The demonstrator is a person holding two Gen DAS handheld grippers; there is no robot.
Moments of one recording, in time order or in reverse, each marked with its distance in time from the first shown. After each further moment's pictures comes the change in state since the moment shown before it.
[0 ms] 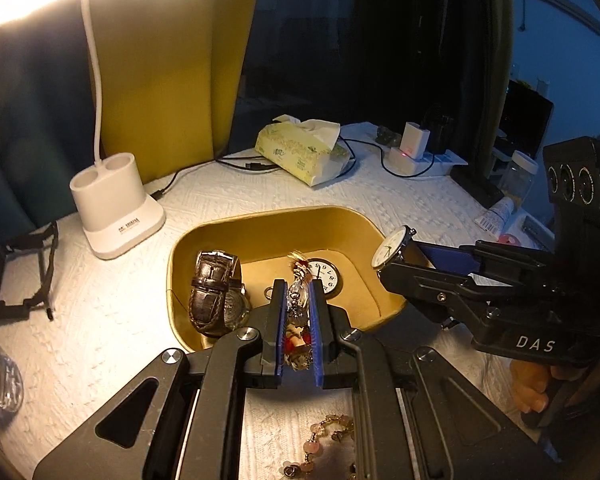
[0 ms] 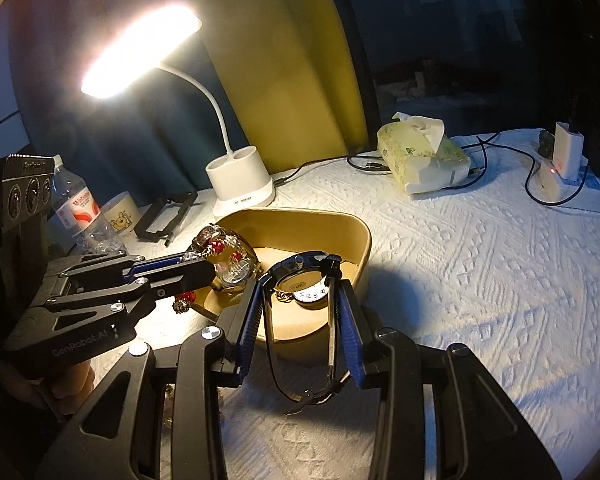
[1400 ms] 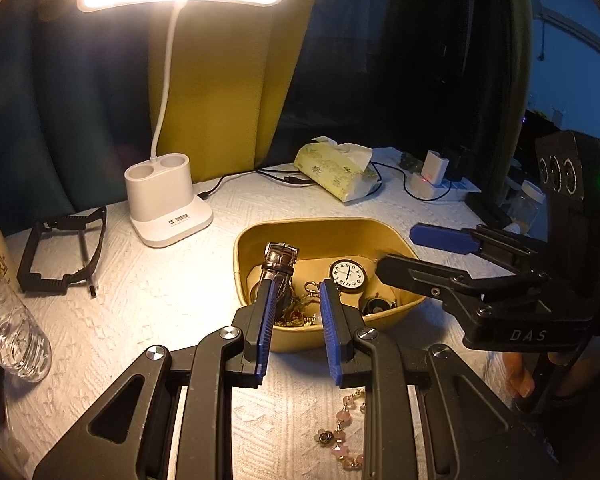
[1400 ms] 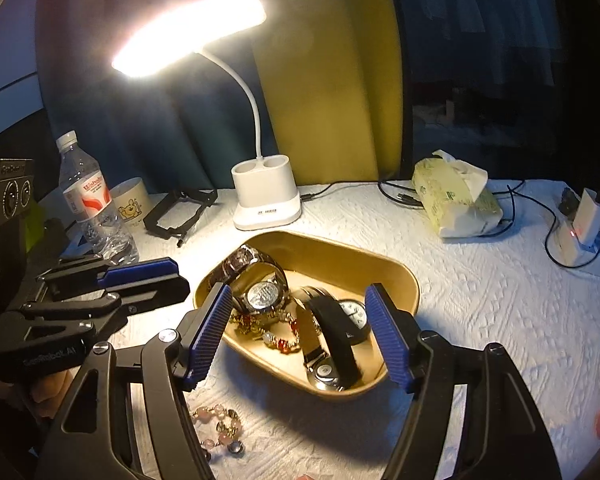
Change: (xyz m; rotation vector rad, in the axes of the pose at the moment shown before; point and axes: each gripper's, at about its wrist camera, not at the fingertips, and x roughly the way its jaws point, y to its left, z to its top) left arm -0.043 0.028 -0.012 -0.081 -0.076 0.052; right arm 0.008 0.040 0.018 -0.131 -0.001 -0.005
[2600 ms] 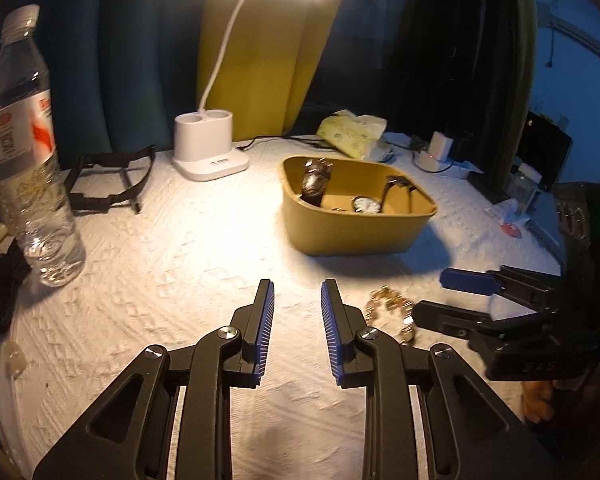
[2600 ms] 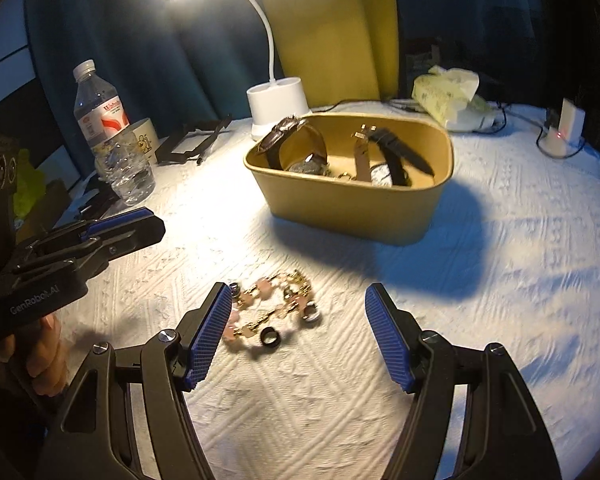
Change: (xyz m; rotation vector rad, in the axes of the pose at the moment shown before) left arm -0.048 0.031 -0.074 -0.053 0.012 0.034; right arm -0.014 0.055 -0.082 0.097 0.143 -0.032
